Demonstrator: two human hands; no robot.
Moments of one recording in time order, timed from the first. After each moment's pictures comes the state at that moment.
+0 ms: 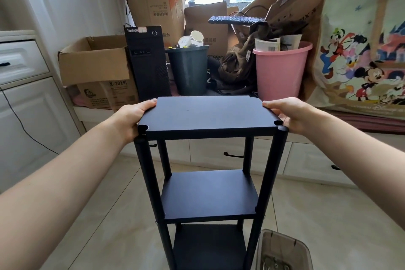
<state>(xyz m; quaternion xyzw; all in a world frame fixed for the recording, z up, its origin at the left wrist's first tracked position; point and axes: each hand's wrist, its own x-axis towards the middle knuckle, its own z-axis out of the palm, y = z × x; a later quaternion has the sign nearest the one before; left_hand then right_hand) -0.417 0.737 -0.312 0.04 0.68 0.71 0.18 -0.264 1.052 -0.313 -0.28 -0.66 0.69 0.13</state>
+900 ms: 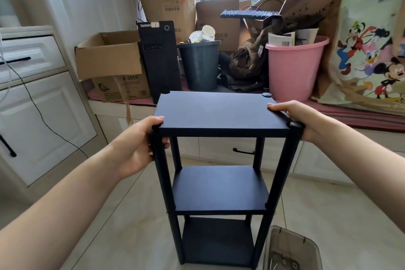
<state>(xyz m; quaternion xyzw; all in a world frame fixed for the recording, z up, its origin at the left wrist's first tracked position) -0.346 0.698 -0.333 0.08 0.68 0.69 0.24 -0.260 1.041 -0.330 -0.26 -0.61 0.75 0.05</state>
